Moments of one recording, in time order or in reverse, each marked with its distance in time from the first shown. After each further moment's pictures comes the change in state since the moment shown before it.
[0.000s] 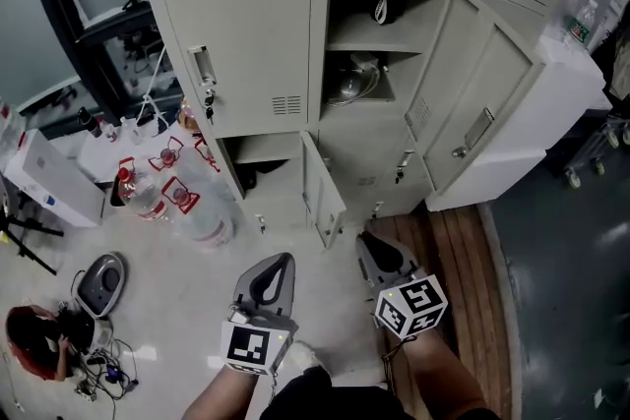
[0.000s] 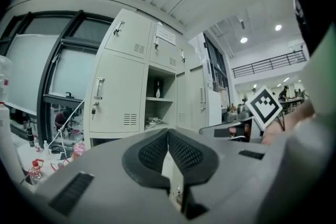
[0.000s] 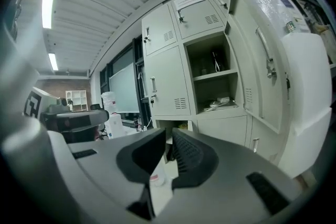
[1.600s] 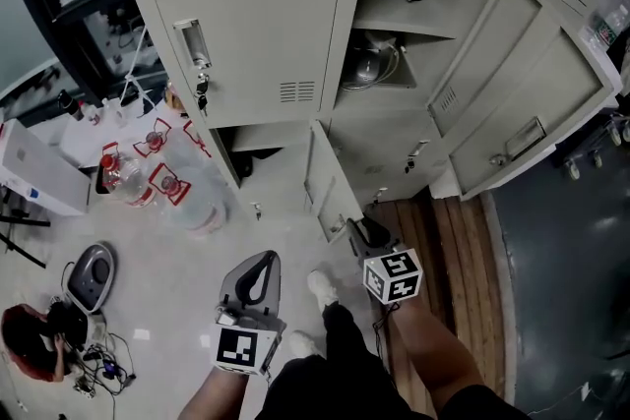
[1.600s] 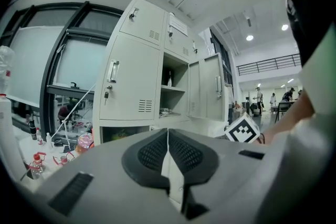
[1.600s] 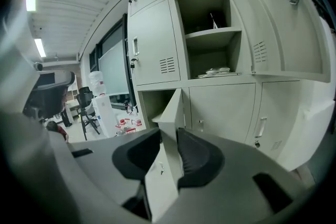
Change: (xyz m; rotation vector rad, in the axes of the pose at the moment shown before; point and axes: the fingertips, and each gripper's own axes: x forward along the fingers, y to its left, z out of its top) left arm 0.030 0.085 -0.055 -0.030 0.060 0.023; right arm 0.130 -0.052 -0.112 -0.014 0.187 -0.070
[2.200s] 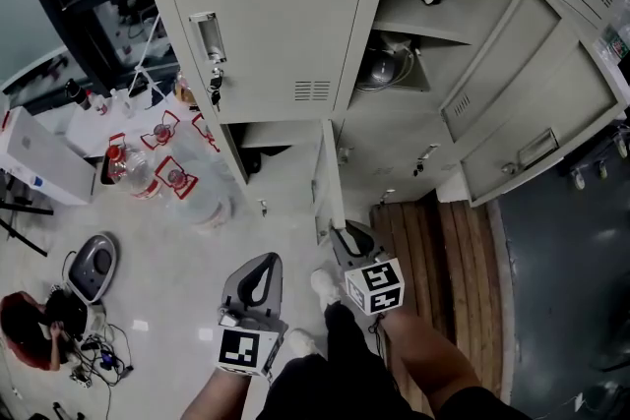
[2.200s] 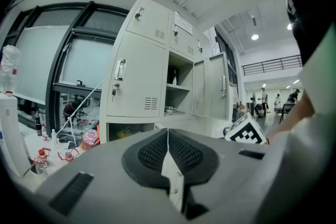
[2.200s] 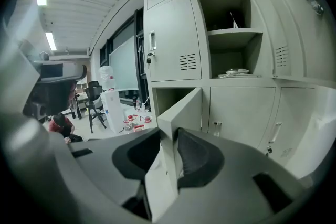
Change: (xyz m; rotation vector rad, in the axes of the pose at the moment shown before) left arm -0.007 0.012 -0.008 -0.030 0.012 0.046; right arm 0.019 0.055 0.000 -0.081 0.016 0.069
